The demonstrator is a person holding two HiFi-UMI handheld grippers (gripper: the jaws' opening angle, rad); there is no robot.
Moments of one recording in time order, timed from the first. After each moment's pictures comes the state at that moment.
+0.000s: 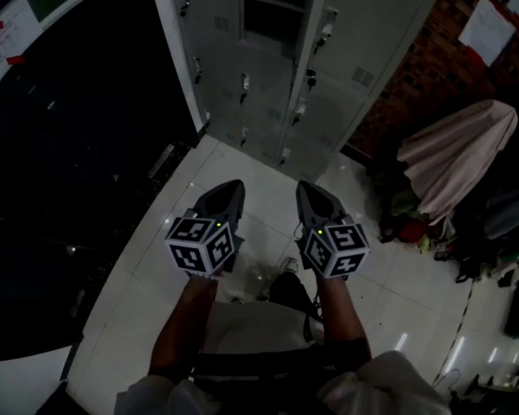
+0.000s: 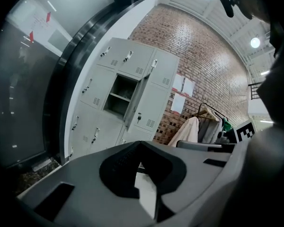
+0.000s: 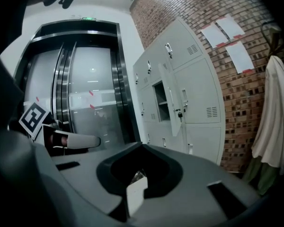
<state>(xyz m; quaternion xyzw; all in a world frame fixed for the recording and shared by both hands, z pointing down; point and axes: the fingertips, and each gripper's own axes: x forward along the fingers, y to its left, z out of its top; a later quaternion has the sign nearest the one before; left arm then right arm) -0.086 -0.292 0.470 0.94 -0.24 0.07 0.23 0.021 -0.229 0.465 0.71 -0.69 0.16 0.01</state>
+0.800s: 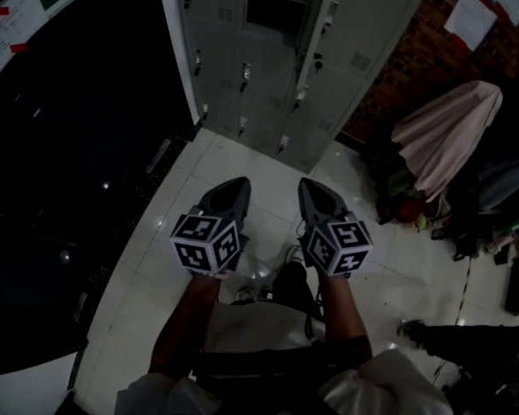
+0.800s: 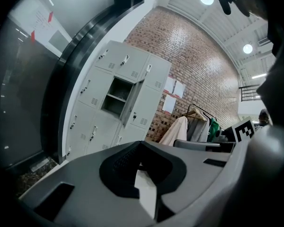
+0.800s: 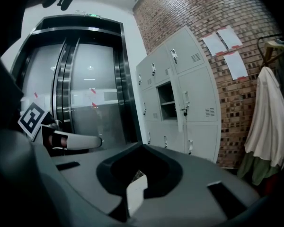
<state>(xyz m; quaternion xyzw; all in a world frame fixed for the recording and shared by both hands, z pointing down) -0.165 -0.255 0.464 0.95 -0.20 0.07 0.22 -0.069 -0.192 0.456 0.73 -0.66 0.15 0.01</state>
